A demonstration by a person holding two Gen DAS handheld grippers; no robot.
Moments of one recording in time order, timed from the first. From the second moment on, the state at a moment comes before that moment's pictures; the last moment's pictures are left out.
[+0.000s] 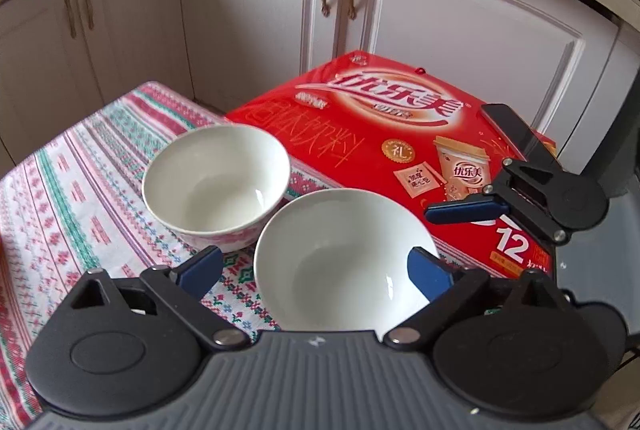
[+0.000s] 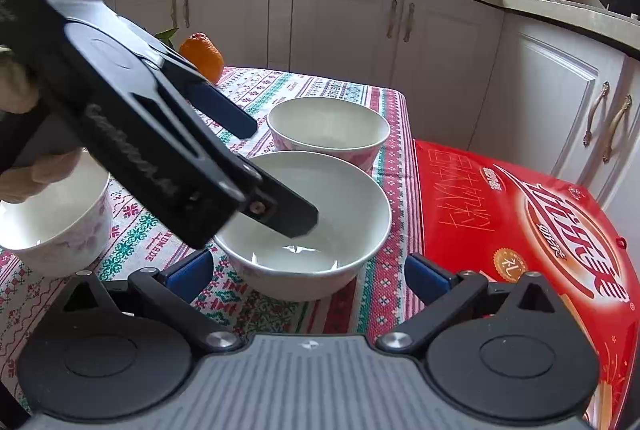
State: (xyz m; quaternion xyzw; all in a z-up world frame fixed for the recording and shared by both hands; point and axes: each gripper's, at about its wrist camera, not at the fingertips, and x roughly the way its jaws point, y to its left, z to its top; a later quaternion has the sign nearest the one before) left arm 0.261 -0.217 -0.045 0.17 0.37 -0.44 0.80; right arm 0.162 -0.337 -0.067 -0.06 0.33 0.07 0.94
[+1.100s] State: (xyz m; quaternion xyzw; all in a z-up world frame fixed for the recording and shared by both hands) left arm 0.281 -0.226 -0.055 0.17 0.41 -0.45 0.77; right arm 0.163 -0.340 -0.065 -0.05 0.33 0.09 0.94
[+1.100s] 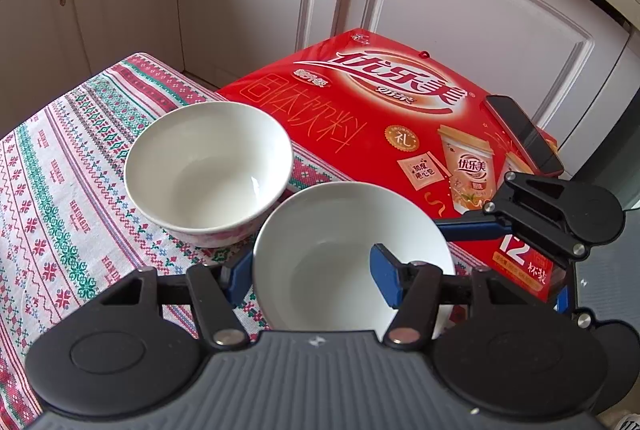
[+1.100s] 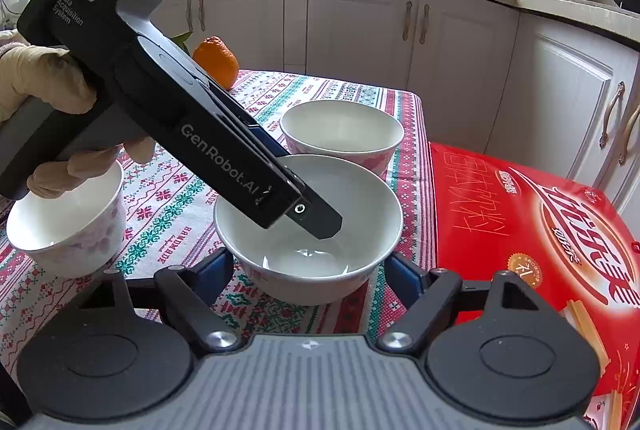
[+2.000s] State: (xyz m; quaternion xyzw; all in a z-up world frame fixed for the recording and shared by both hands) left arm 0.226 -0.186 -0.018 0.15 0.39 -0.45 0.79; right arm 0.126 -0.317 -0.032 -0.04 0.33 0.13 0.93
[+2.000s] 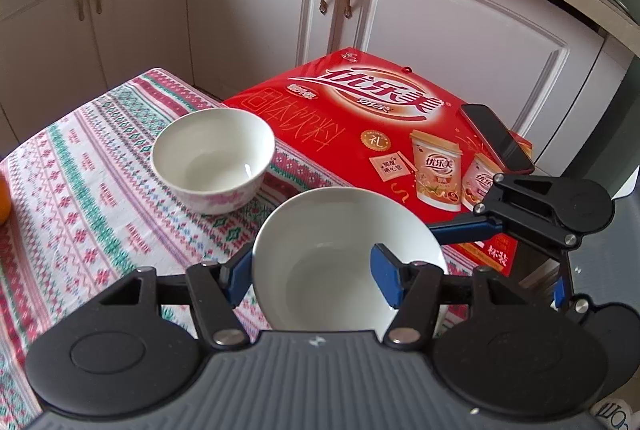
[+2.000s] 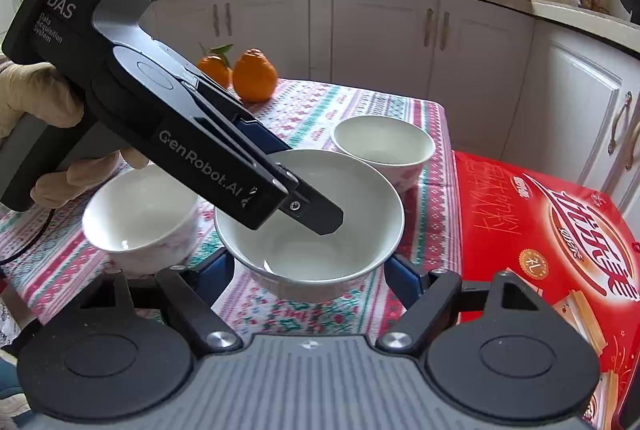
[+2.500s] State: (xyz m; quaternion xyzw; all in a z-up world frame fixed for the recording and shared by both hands) left arm 0.205 -0.131 0.009 0.13 0.37 -0.41 0.82; right arm 0.111 -0.273 -0.009 -0.08 0.31 0.17 0.93
